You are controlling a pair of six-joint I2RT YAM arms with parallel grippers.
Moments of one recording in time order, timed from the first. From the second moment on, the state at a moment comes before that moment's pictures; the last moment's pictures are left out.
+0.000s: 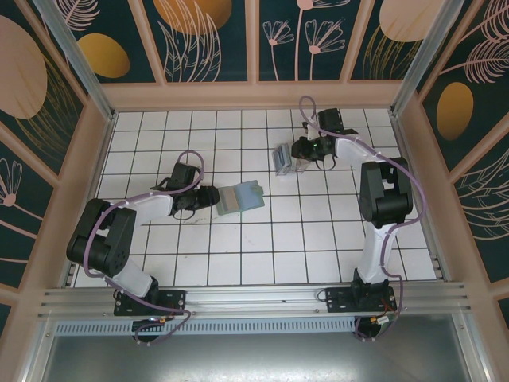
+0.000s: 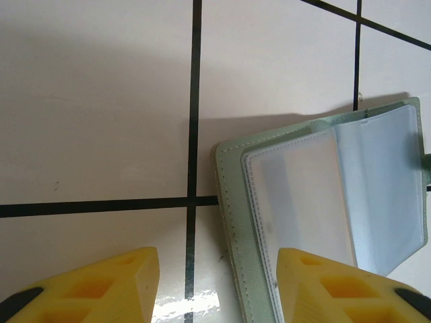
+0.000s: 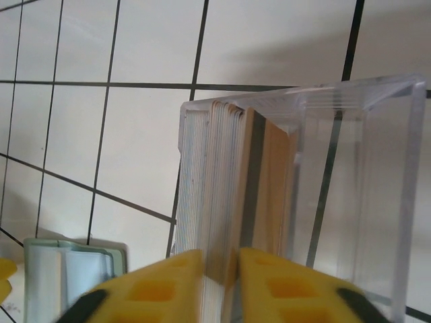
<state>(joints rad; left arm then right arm) -0.34 1.60 0.74 -0.10 0.25 -0.58 0.21 2.00 1.47 -0.45 -0.50 0.24</state>
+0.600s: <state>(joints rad) -0.34 1.60 0.74 -0.10 0.25 -0.58 0.21 1.98 1.46 -0.46 -0.39 0.24</state>
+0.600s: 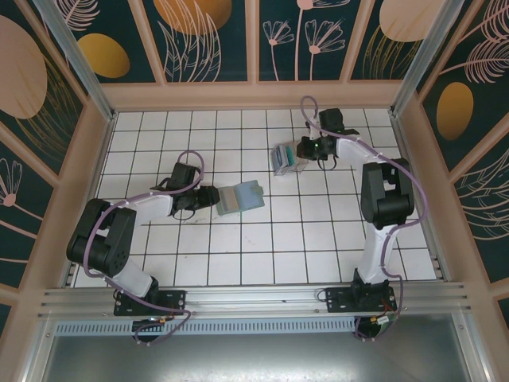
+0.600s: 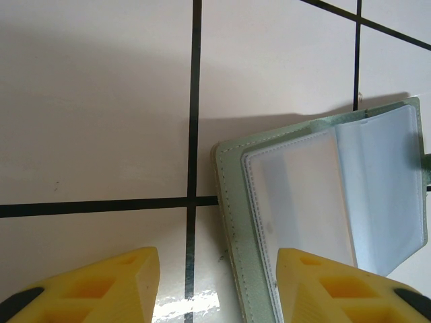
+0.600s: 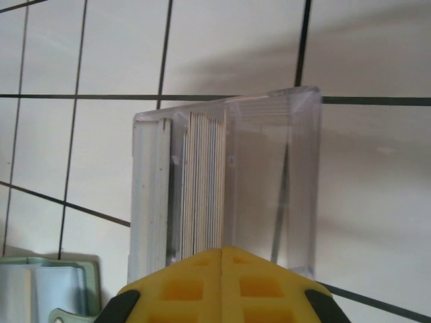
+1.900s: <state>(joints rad) -0.34 1.63 0.72 -0.10 0.31 -0.58 0.53 1.90 1.07 -0.08 -0.73 0.47</state>
